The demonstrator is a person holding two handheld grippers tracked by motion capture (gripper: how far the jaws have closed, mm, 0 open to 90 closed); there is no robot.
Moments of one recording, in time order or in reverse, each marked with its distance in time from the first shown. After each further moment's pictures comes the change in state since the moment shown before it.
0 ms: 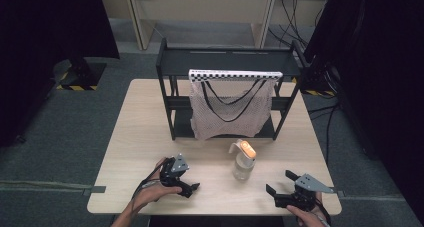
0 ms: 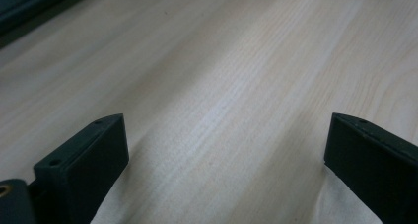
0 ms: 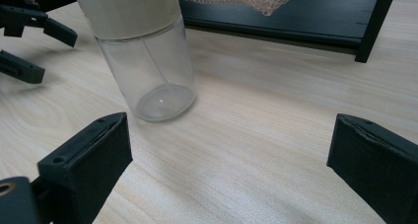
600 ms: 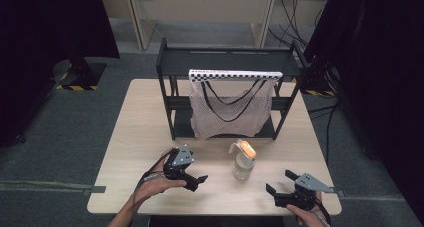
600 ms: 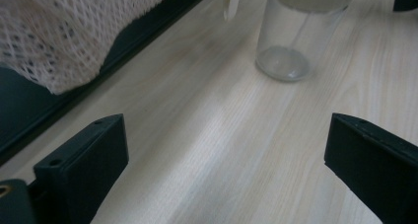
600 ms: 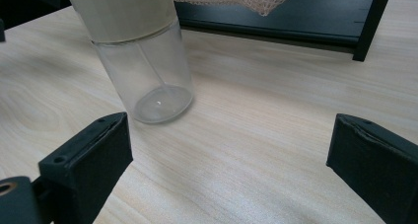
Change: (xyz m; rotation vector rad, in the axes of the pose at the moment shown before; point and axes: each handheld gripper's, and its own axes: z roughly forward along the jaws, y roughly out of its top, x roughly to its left) left arm -0.006 0.033 -0.017 -0.094 -0.056 0.035; right arm -0.001 0.001 -0.001 -0.004 0.000 0.014
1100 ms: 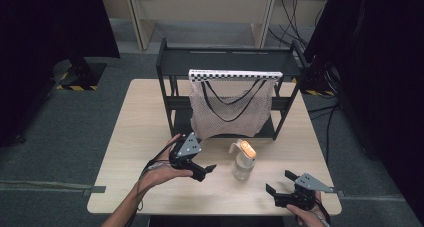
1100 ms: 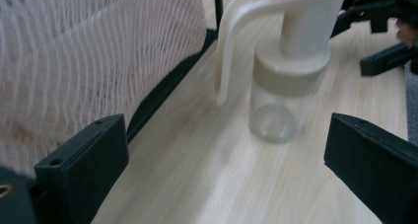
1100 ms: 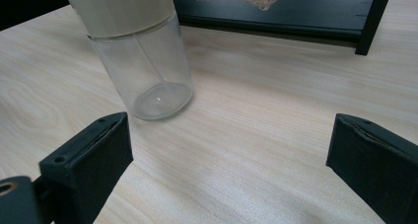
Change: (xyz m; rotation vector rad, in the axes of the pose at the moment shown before) left arm -0.006 0.061 -0.009 -0.088 -0.013 0.111; right arm -0.001 -0.002 0.001 0.009 0.006 0.009
